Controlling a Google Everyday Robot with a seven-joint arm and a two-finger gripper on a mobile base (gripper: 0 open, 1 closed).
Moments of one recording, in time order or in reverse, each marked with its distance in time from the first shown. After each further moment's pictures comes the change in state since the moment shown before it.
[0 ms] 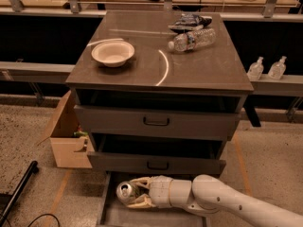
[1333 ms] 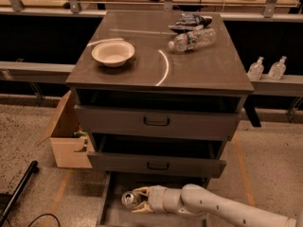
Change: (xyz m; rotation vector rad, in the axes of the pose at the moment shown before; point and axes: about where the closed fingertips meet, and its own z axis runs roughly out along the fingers) arm 0.157 0.005 0.065 -0.009 0.102 -0.016
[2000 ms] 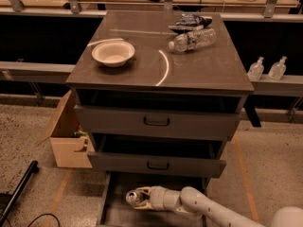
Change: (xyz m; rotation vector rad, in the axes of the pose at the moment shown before) arm 0.085 -0.018 0.044 0.058 -0.036 -0.036
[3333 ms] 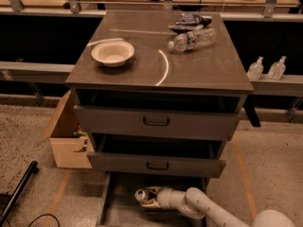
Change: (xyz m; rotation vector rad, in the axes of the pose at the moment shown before) arm 0.093 -0.019 0.008 0.031 0.003 0.074
